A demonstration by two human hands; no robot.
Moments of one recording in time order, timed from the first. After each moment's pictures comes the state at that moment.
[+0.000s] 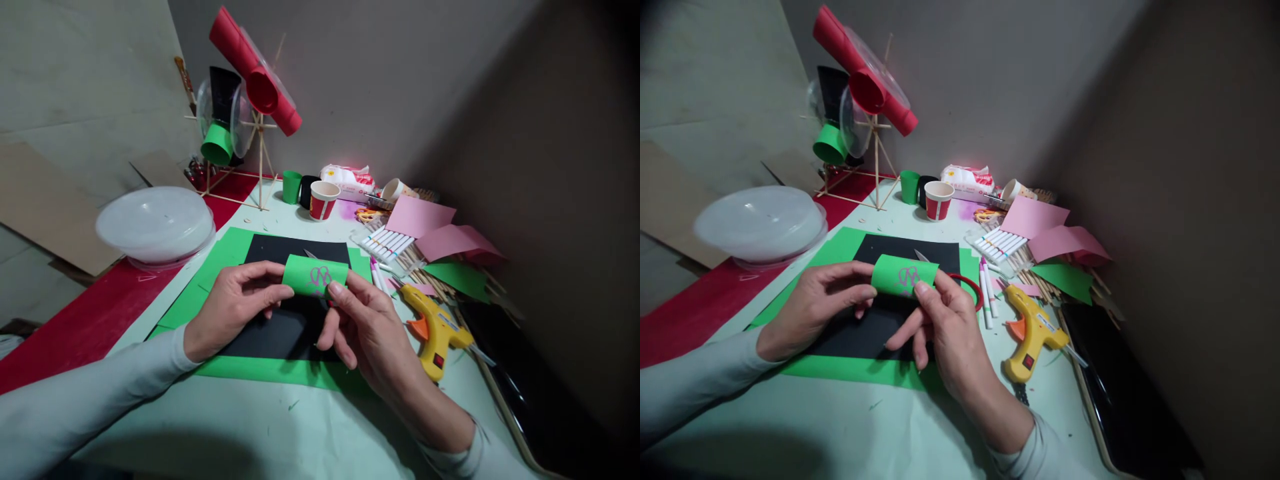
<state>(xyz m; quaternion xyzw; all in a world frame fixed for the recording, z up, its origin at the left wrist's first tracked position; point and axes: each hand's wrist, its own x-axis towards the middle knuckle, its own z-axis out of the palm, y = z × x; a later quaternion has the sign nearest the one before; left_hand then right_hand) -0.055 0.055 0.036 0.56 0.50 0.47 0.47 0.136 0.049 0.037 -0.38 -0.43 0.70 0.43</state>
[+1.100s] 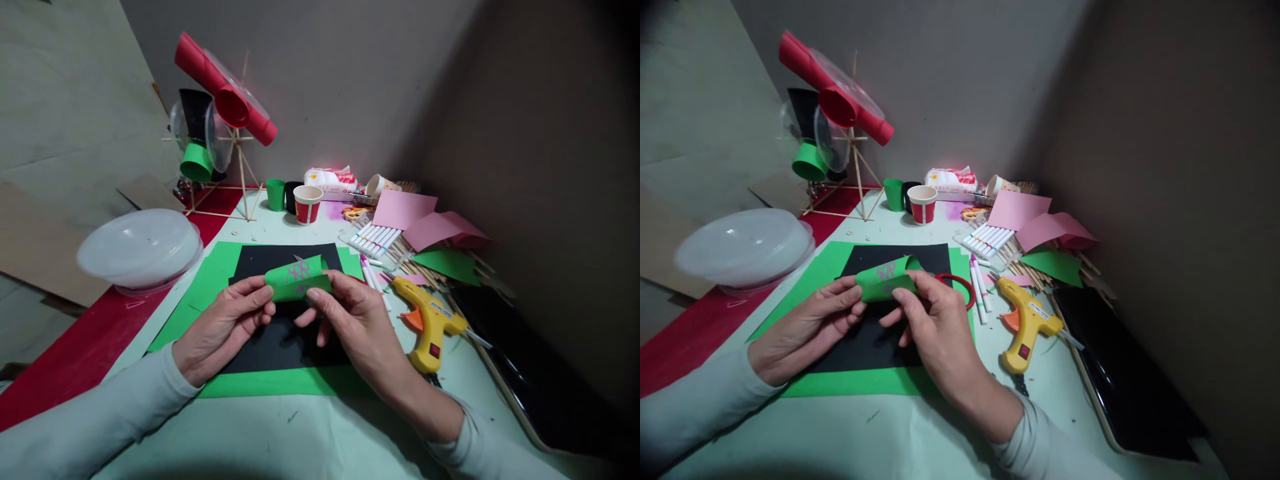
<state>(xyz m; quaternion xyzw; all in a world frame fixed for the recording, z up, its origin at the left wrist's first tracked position) -0.050 0.061 0.028 0.25 0.44 0.51 0.69 0.137 0.051 0.032 -0.43 -0.57 0.53 0.47</state>
